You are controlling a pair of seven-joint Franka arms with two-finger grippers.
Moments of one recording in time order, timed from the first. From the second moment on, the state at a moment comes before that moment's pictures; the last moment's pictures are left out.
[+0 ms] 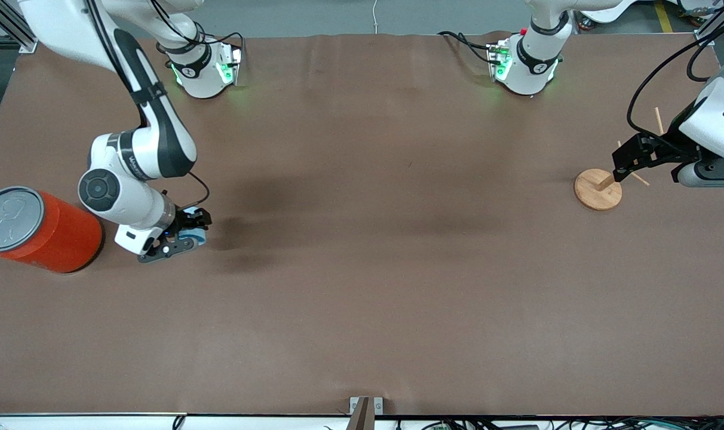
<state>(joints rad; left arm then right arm) -0.08 0.07 -0.06 -1.47 0.04 1.61 -0.10 0.16 0.32 0.05 -1.91 0.01 2.14 -0.14</state>
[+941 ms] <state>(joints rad) -0.08 0.08 -0.06 -1.47 0.04 1.61 -0.10 0.64 0.63 0.07 -1.46 0.01 2.10 0.47</state>
